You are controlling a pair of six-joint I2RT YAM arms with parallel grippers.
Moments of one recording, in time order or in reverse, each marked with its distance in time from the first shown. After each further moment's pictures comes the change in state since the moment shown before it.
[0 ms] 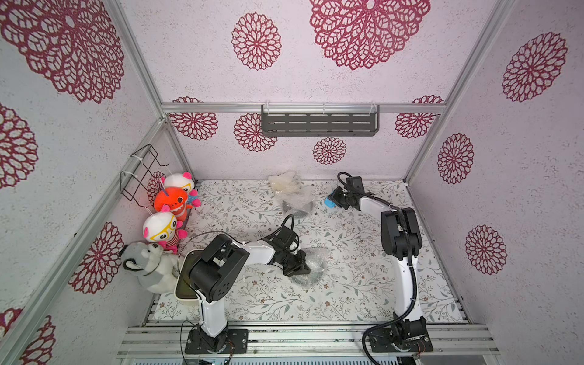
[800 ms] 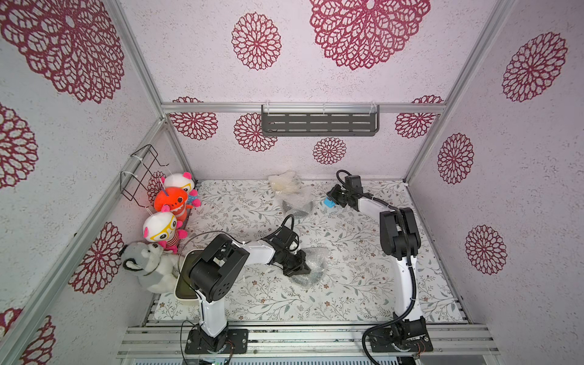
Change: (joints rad) left arm 0.001 0.002 0.000 0.003 0.003 0.000; right arm 0.003 0.006 0.000 0.085 -0.013 0.034
